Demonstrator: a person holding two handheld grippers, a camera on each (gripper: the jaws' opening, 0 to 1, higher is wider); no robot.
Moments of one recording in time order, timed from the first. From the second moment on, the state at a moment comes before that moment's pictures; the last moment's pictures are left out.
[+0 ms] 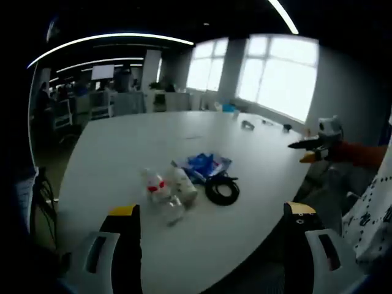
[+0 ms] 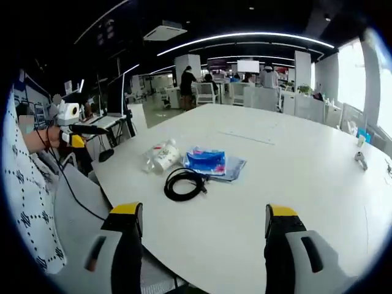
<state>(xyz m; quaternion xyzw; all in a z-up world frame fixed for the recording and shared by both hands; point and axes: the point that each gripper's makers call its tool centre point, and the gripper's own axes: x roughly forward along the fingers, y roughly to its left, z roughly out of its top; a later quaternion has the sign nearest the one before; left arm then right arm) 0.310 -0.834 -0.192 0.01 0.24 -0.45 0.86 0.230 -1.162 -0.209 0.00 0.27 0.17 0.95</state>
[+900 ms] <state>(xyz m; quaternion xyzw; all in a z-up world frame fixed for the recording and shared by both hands) 0.315 -0.839 -0.191 0.01 0.24 -0.45 0.86 0.239 -1.159 -0.204 -0.01 0.26 0.18 0.95</state>
